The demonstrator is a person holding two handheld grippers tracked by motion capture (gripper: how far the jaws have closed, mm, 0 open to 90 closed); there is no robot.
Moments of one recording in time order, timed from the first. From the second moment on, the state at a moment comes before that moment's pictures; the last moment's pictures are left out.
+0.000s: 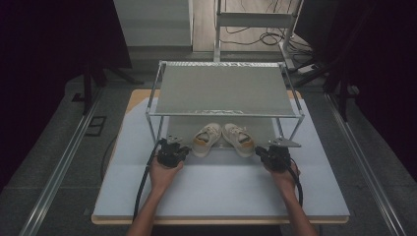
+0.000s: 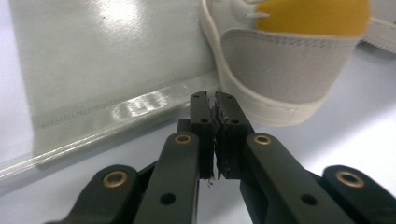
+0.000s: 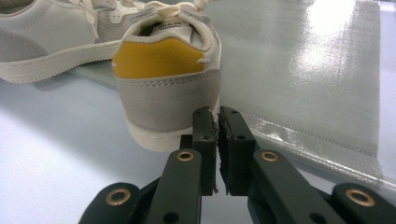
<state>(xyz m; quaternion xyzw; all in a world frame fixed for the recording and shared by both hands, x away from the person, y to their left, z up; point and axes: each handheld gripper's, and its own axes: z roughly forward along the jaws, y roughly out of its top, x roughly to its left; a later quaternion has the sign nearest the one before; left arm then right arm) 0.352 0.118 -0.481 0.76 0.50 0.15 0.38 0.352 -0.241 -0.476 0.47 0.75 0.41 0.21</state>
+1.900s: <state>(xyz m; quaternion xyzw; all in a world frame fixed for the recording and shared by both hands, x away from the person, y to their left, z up) 0.347 0.059 -0.463 0.80 0.44 0.11 0.39 0.349 -0.181 -0.473 0.41 0.78 0.44 0.18</state>
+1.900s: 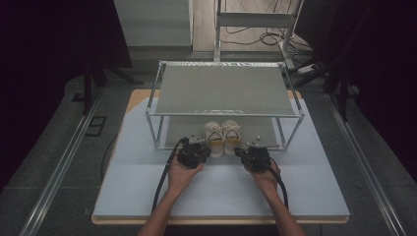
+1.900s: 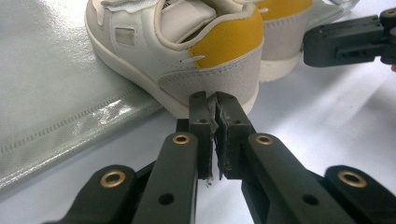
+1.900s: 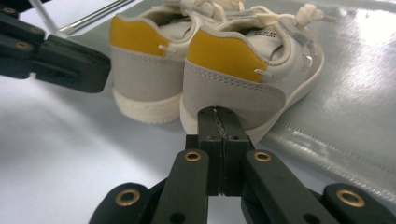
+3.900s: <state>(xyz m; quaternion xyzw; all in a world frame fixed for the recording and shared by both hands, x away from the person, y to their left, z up) 0.403 0.056 -0.466 0.81 0.45 0.13 0.35 0.397 -0.167 -0.489 0.44 0.78 0.40 0.18</state>
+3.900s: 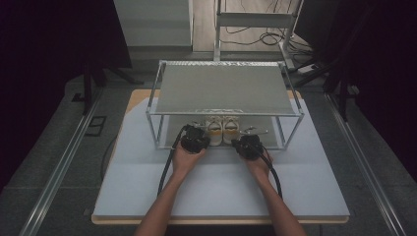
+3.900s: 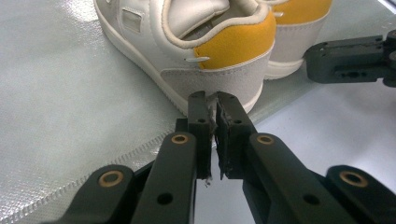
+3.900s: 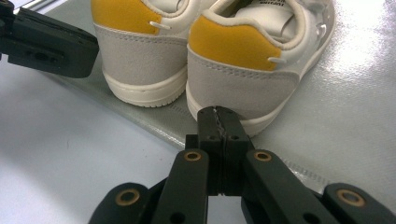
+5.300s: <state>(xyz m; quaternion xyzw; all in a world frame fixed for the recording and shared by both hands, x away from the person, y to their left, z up) 0.304 0.117 -0.472 0.79 0.46 0.13 0.39 0.318 -0.230 -0.475 0.41 0.79 0.43 0.16</state>
